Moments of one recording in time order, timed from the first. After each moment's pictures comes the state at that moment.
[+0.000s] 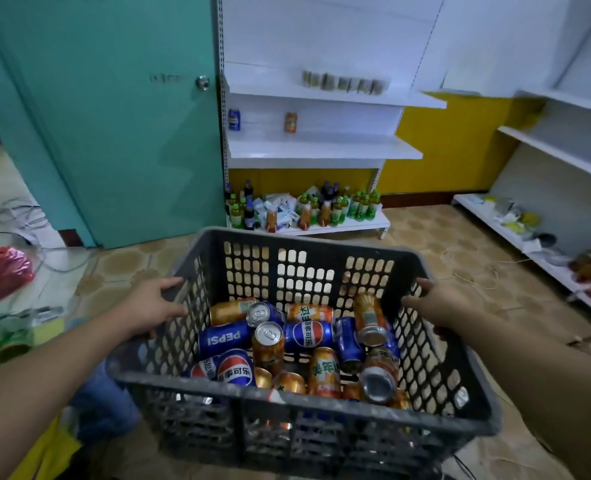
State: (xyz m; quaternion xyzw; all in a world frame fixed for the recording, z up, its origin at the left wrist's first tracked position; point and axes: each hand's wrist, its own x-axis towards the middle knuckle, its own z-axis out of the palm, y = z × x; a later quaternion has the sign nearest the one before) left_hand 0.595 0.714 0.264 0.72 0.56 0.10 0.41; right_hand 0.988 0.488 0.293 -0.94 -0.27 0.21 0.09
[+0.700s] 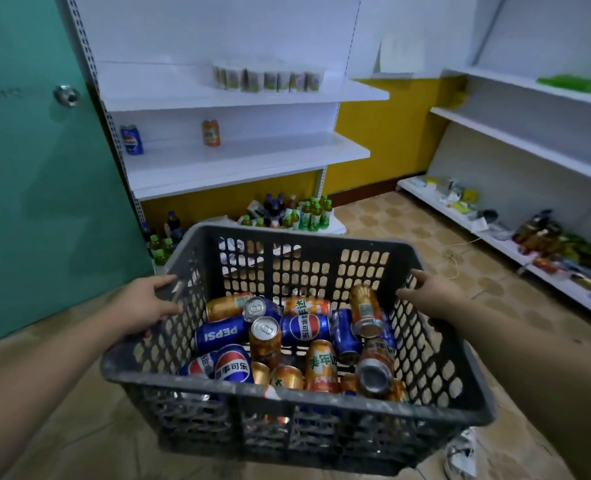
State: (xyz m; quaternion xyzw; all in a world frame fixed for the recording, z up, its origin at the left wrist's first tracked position) left_hand 0.868 1.014 0.255 0.78 0.48 0.04 0.41; right_hand 1.195 0.701 0.276 -0.96 -0.14 0.20 0.14
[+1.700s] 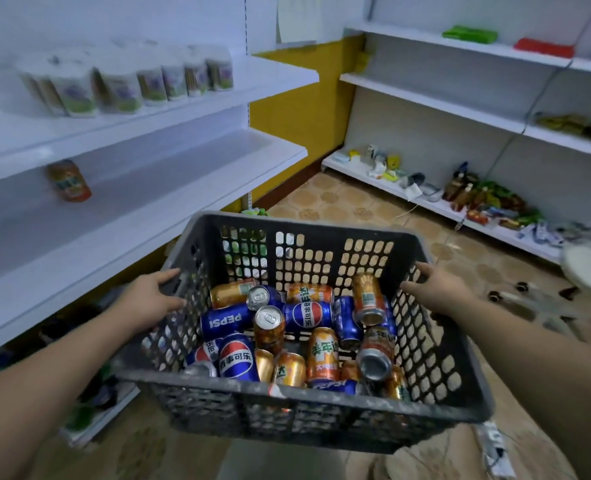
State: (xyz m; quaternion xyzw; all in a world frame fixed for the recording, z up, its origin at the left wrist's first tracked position) left_hand 1.251 1.323 0.225 0.86 0.33 -0.03 0.39; right_hand 1.427 0.912 0.235 -0.97 0.08 0.16 0.16
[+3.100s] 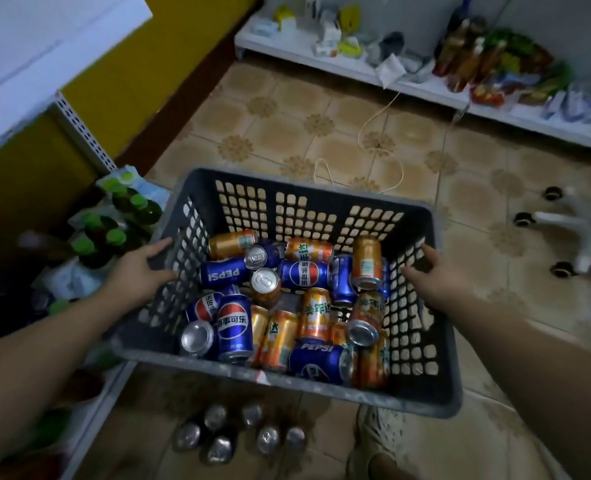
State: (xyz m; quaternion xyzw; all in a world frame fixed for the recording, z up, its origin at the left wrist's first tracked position) left_hand 1.859 1.341 -0.158 0.89 0.24 -0.15 0.36; right_hand 1.866 0.901 -0.140 -0.90 0.28 0.19 0.28
